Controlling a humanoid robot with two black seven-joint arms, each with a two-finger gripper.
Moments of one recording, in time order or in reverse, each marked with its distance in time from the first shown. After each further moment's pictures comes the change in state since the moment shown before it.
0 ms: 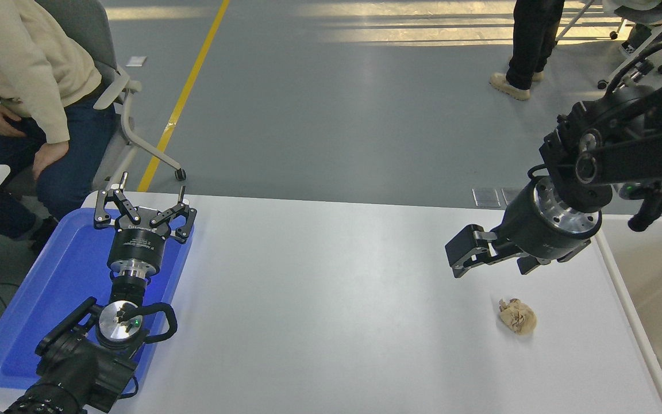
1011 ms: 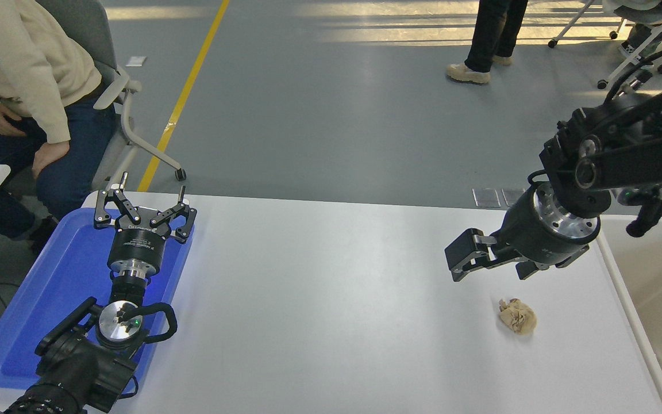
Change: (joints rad) left arm 0.000 0.000 0.000 0.000 0.000 0.000 0.000; right arm -0.028 -0.017 0.004 0.000 0.004 -0.016 0.000
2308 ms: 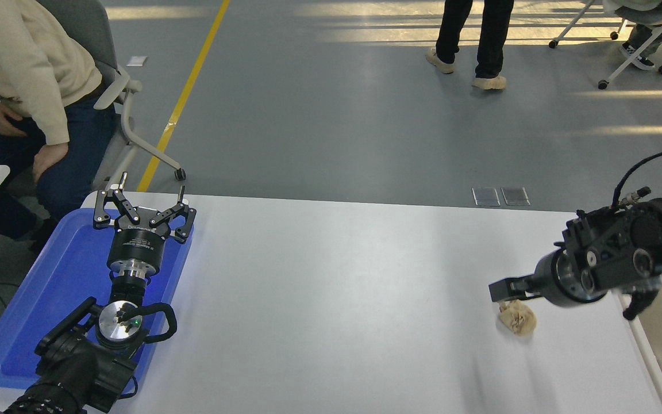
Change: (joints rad) left arm 0.000 0.000 0.000 0.000 0.000 -0.002 0.000; right arm -0.587 -0.035 -0.082 -0.239 -0.250 -0.530 -0.001
